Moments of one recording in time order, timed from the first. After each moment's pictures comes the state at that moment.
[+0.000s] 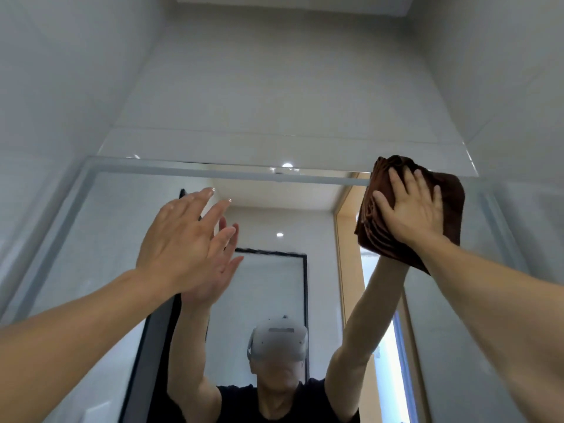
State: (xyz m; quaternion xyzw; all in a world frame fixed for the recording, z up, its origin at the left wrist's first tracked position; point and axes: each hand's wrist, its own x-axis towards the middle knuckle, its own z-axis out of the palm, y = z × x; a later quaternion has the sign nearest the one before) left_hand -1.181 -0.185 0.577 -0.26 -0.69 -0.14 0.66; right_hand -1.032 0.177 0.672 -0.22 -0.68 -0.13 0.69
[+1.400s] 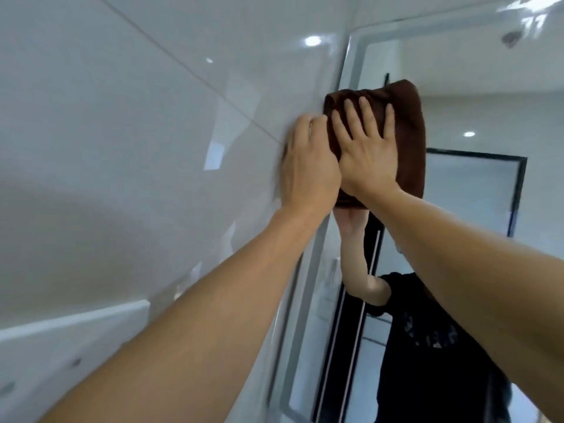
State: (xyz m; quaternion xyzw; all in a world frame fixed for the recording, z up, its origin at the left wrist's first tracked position) left_hand -1.245 -0.380 0.460 -0.17 -0.64 -0.38 0.64; right_hand -1.299 -0.271 0.519 0.06 -0.76 -0.23 0.60
